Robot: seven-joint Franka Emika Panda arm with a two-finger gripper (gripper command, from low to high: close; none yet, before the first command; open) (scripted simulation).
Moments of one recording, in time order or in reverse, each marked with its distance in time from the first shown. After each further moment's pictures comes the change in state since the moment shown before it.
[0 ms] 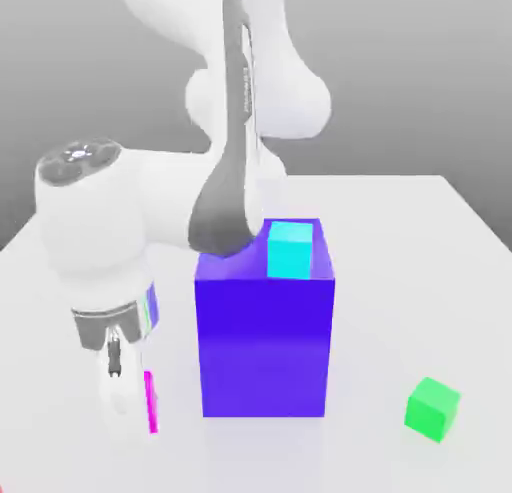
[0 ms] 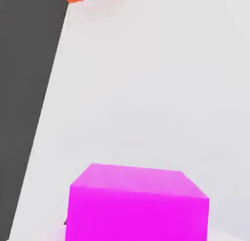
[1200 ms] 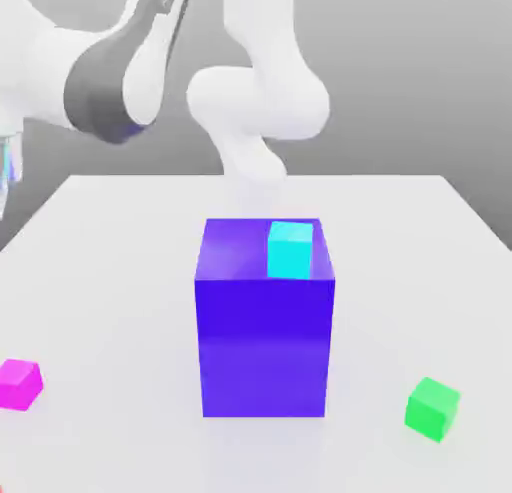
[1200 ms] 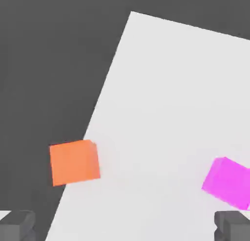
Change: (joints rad) arm -0.247 -0.156 -0.276 -0.020 -0.079 0.049 -0.202
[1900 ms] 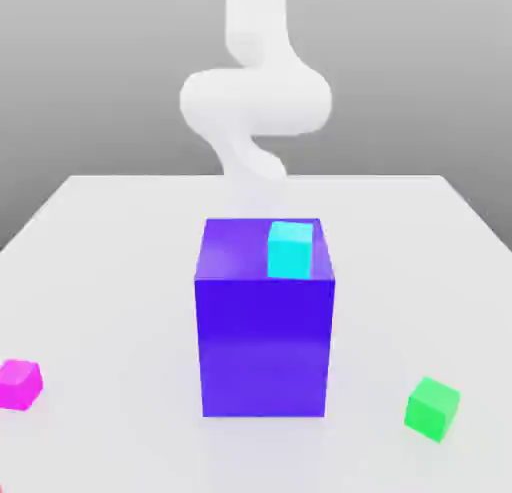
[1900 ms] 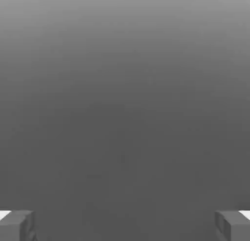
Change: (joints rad) arm 0.481 -0.767 0.115 0.122 0.041 -0.308 -0.711
